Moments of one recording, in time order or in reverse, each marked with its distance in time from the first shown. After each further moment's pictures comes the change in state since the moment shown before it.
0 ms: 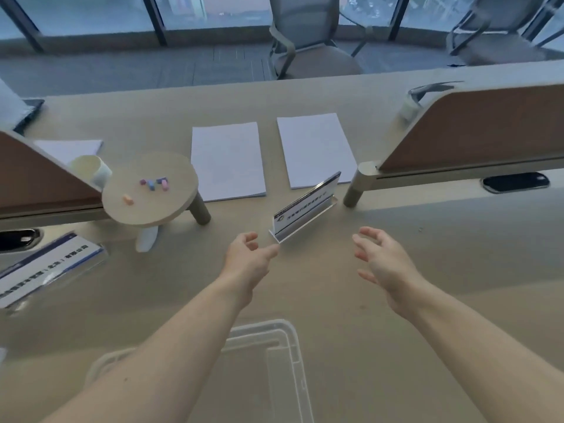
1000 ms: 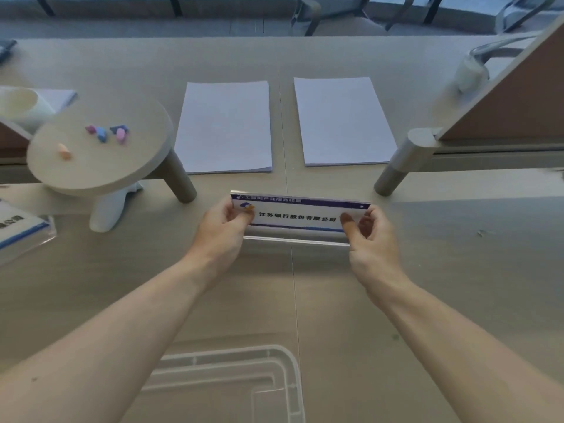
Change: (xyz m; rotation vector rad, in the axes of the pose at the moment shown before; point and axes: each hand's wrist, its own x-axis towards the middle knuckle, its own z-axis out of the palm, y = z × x) left_hand 0.120 -0.046 -0.008 0.075 0.033 0.403; right_hand 0.126 0.071 0.071 -0.057 0.054 -0.463
